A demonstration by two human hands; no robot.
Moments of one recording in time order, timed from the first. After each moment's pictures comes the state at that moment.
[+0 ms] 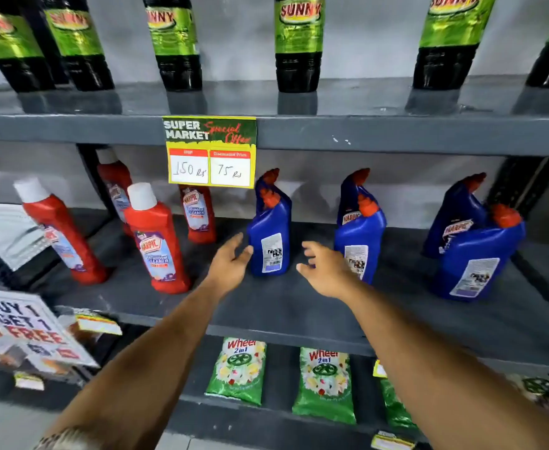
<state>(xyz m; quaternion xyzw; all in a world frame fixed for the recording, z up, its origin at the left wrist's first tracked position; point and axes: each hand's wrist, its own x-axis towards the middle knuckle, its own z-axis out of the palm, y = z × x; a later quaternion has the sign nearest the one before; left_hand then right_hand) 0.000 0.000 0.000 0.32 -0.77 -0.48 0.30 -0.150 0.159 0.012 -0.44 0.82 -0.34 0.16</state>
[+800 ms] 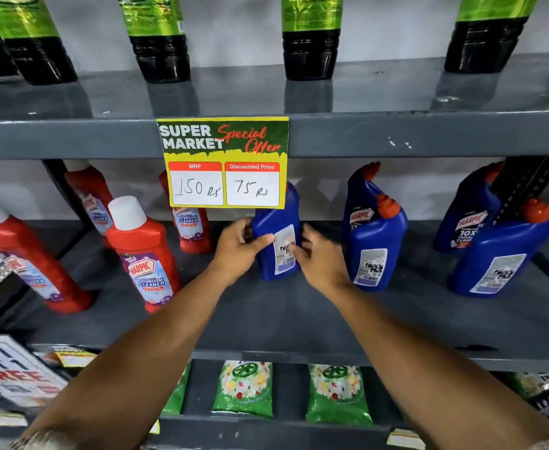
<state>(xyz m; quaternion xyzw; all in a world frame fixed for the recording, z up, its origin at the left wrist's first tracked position) -0.035 -0.039 0.026 0.23 -0.72 -0.57 0.31 -0.147 0.100 0.005 -0.38 0.80 -0.46 0.07</state>
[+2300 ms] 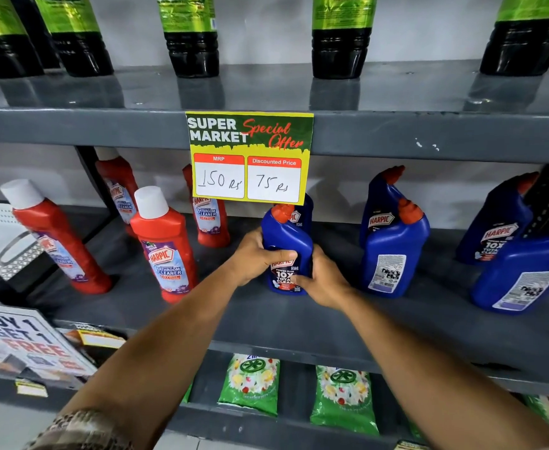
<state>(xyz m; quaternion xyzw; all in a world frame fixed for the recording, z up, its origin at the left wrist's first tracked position) -0.024 -0.038 0.017 0.18 -0.72 -0.65 0.20 -0.135 0.096 -0.018 -0.41 0.77 -0.44 0.23</state>
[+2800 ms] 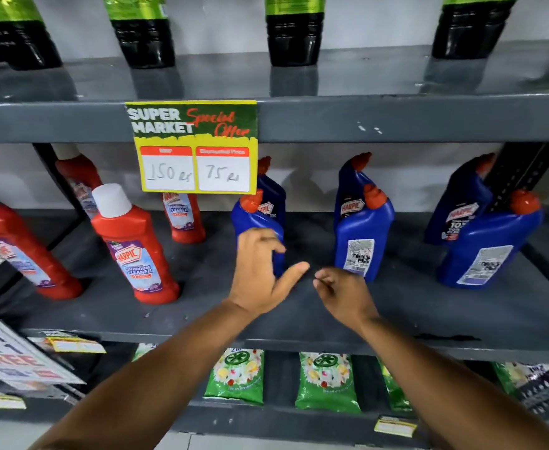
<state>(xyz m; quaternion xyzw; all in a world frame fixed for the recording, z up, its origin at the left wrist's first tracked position) -0.019 0.051 0.009 0.05 -0.83 -0.21 0.51 -0.150 0.186 -0.047 -0.39 0.83 -0.40 0.05</state>
